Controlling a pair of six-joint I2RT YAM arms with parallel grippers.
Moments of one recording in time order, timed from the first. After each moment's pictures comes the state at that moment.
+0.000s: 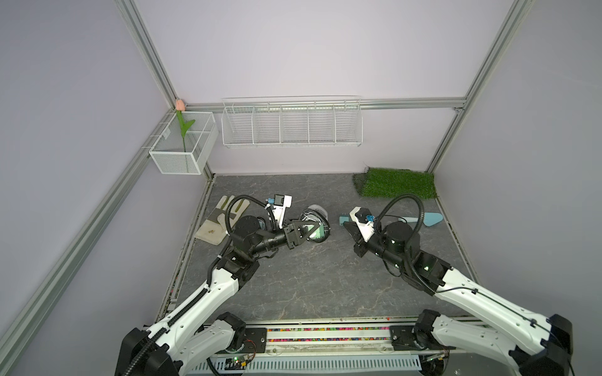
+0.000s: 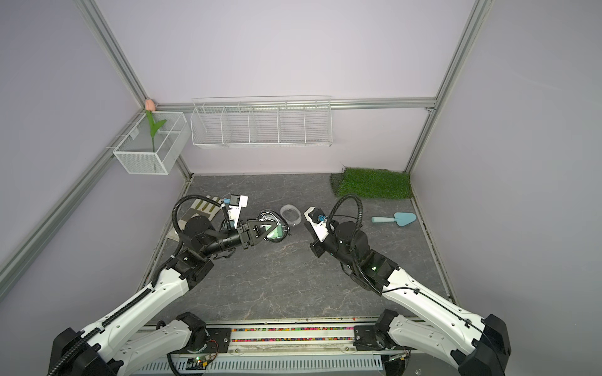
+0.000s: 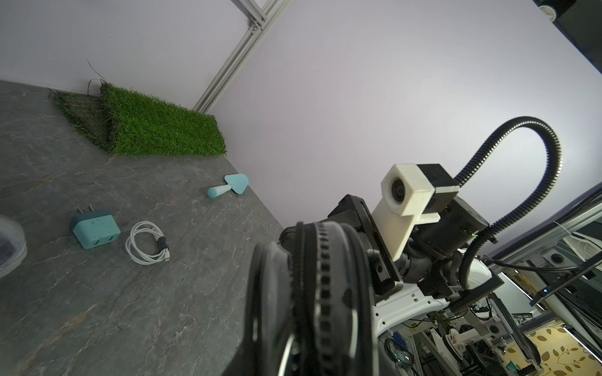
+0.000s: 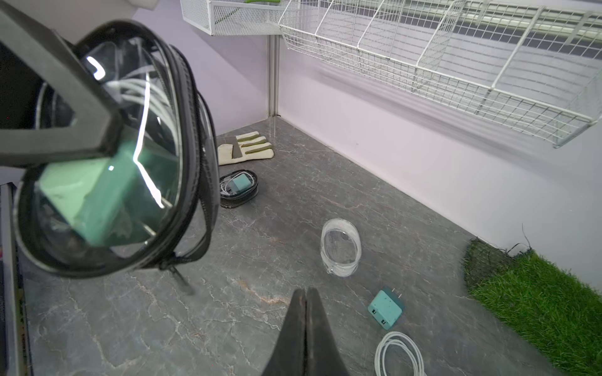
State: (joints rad) left arm -0.57 1.00 0.69 0.34 0.72 -0.79; right arm 0.83 0.95 0.77 -0.04 0.06 -0.09
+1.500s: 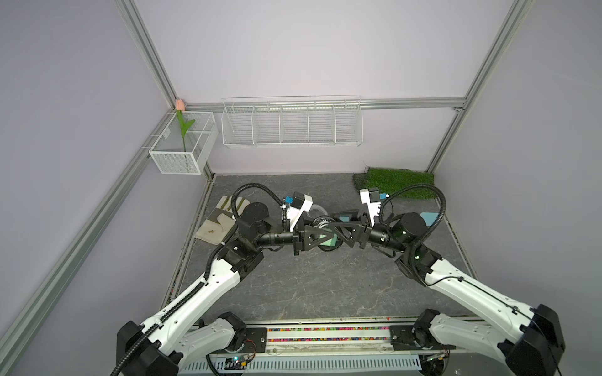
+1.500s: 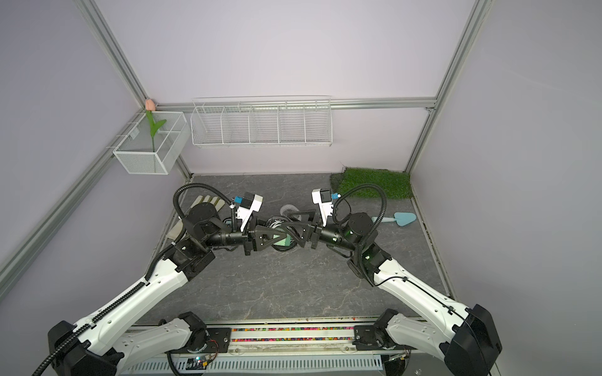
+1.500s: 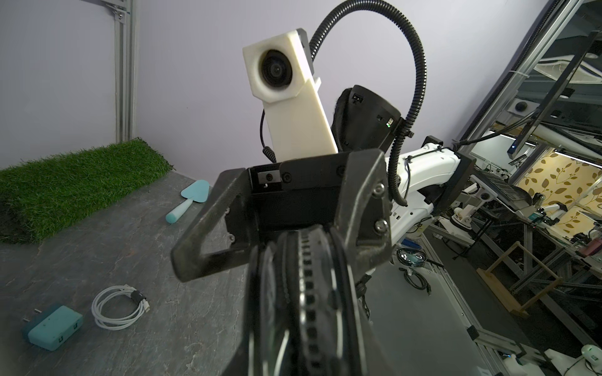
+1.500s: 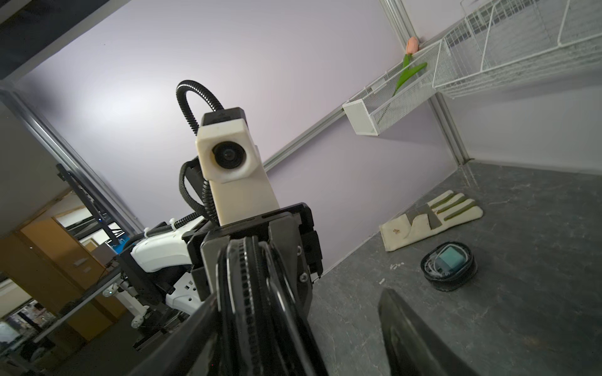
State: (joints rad) left arm -0.67 1.07 0.93 0.13 0.91 -0.33; right arm 0.71 1.08 0.79 0.50 -0.61 0.73
